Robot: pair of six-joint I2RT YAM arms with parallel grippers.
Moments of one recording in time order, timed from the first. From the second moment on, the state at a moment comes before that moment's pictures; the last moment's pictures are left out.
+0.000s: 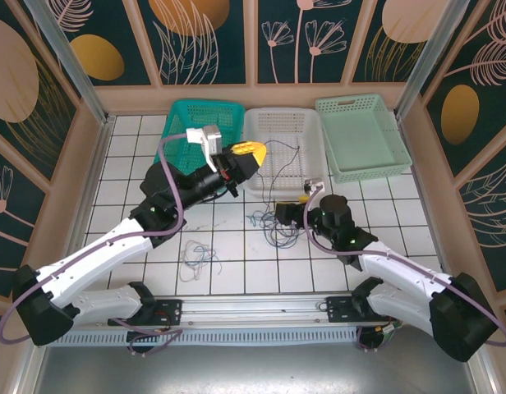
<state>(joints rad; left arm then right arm) -0.86 1.14 1.03 0.47 0.29 -0.50 0.65 0.99 0.39 0.23 -0.07 0.43</state>
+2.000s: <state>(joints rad) -0.86 1.12 1.31 0.48 0.28 -0.44 0.69 0.84 0.44 -0.02 -0.04 0.41</state>
